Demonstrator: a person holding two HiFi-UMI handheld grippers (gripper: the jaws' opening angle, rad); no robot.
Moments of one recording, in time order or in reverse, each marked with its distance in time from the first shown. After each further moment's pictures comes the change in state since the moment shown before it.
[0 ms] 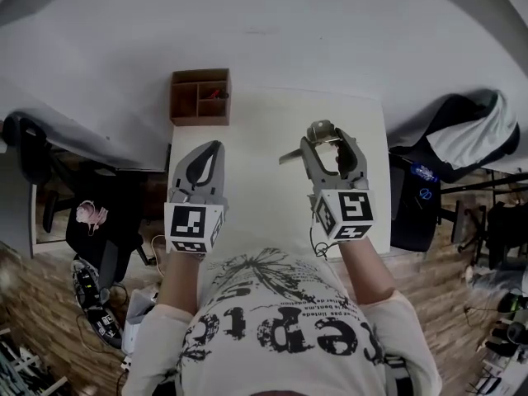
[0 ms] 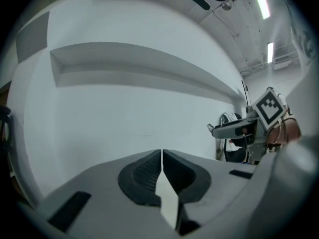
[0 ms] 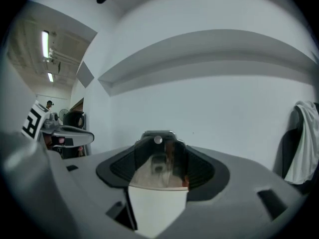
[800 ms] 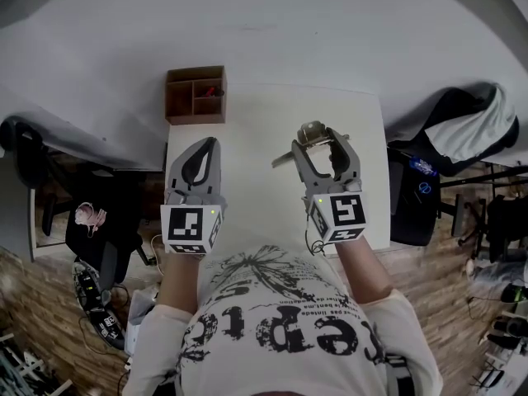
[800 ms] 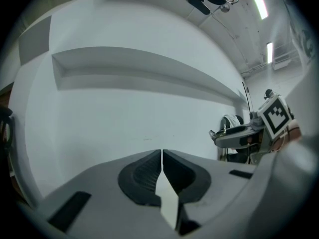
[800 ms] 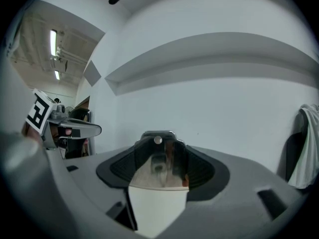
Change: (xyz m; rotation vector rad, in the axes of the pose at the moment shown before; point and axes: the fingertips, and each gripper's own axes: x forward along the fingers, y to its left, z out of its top) left arm 0.000 0.001 0.010 0.003 -0.043 0.019; right arm -0.003 0.015 -0.008 -0.043 -0.023 0.043
